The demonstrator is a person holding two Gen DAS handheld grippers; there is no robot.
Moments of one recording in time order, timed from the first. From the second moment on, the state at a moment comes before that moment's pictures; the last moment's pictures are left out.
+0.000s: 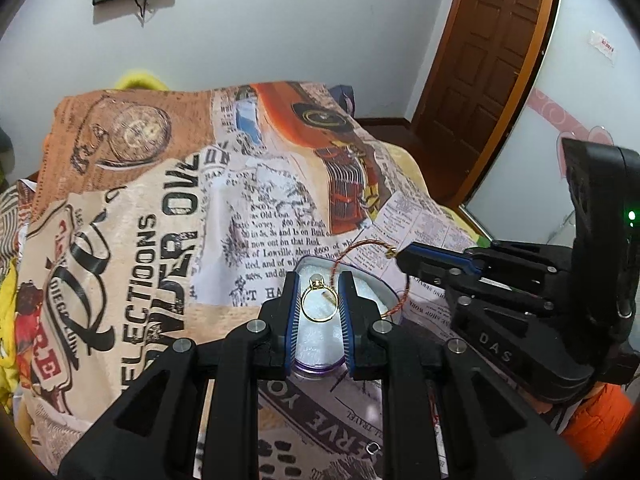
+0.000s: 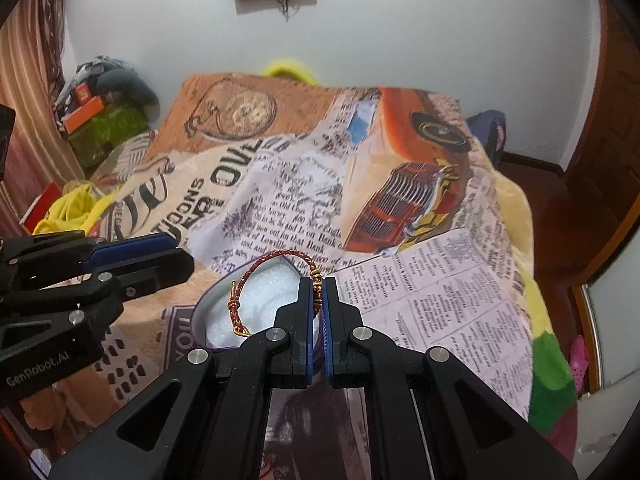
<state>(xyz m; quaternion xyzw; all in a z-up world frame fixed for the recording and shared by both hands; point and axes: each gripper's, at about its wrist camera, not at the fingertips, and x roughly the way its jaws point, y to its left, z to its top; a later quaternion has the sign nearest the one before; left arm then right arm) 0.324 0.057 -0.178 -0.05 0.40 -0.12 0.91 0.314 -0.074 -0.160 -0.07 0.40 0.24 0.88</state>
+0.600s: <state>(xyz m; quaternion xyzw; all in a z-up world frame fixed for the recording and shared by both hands) 0.342 0.049 -0.208 -0.03 0.44 -0.12 0.89 0.326 -0.066 -0.173 -0.07 0.44 0.27 0.86</state>
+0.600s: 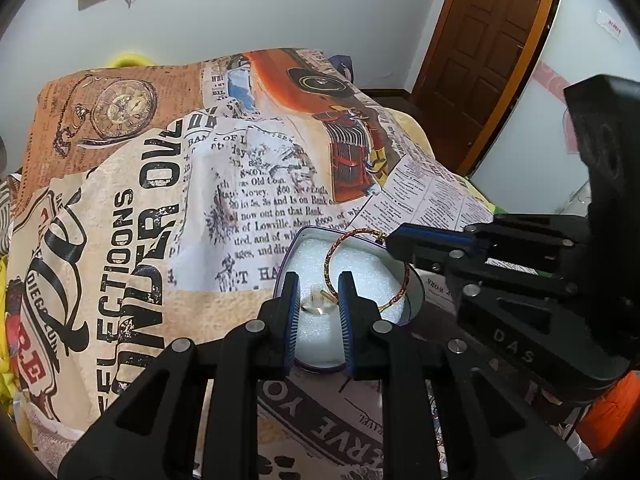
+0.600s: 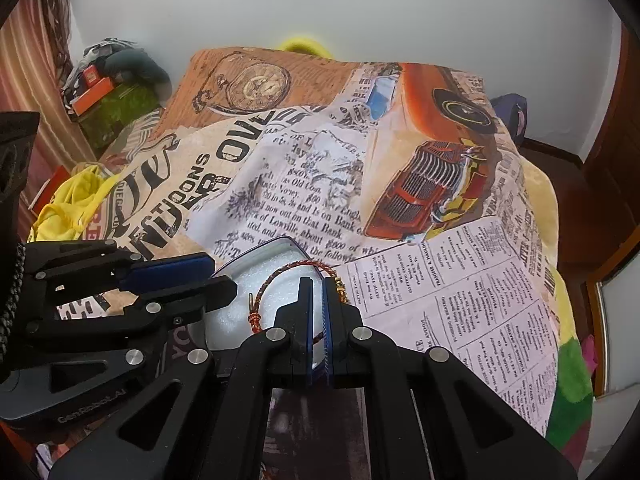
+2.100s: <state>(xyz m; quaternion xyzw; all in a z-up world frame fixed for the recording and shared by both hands) 0.198 0.036 -0.167 0.01 0.45 -0.09 0.89 0.199 -0.111 -0.104 -0.08 0.38 0.23 0.89</state>
